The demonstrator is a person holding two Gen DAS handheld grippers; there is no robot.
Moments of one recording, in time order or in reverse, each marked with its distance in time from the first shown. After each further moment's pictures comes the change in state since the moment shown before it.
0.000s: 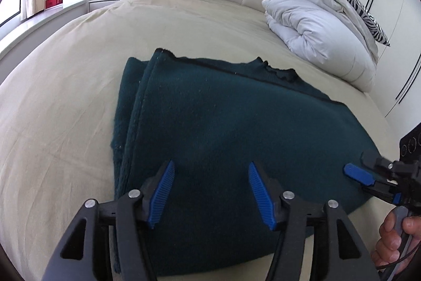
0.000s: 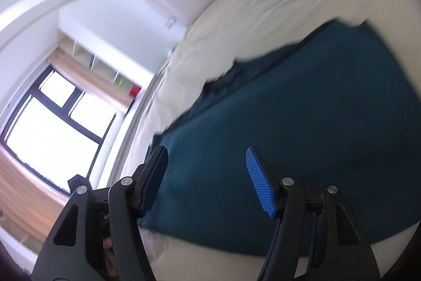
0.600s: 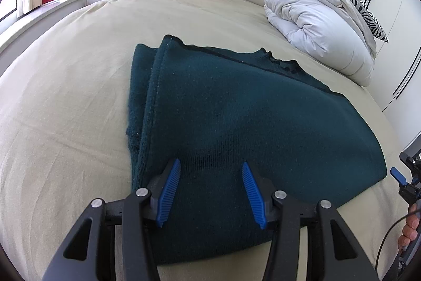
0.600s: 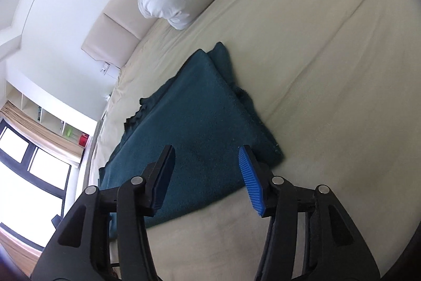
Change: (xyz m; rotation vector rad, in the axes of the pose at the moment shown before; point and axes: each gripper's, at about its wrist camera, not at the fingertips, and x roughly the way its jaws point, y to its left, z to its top) left arm -0.003 0.016 -0.007 -0.003 0.028 -0.025; right arm -0.131 -0.085 -0.027 0.247 -0.261 -0.342
